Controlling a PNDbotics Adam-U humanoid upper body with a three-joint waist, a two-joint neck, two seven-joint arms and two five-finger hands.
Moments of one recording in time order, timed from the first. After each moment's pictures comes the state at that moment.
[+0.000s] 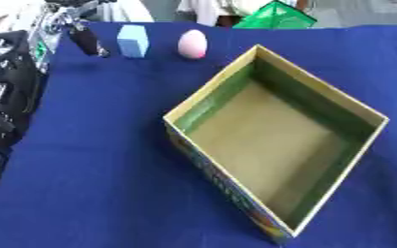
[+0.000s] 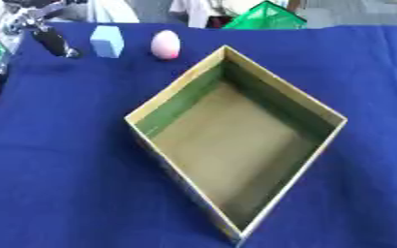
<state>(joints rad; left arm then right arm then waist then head) -1.35 0.45 0.03 -0.66 -1.25 -0.13 -0.36 -0.75 -0.42 -0.30 -1.56 0.09 -0.08 -0.05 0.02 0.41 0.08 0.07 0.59</state>
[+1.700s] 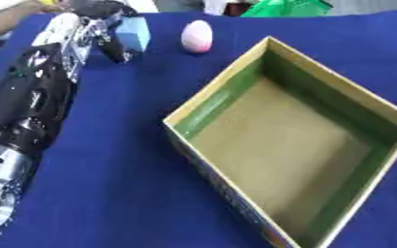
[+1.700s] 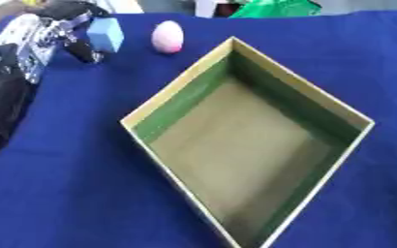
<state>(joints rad) -1.36 0.45 0.05 -0.64 -1.22 -0.09 -0.34 -0.81 -0.45 -0.30 -1.51 0.08 -0.10 -0.04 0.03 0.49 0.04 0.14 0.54</state>
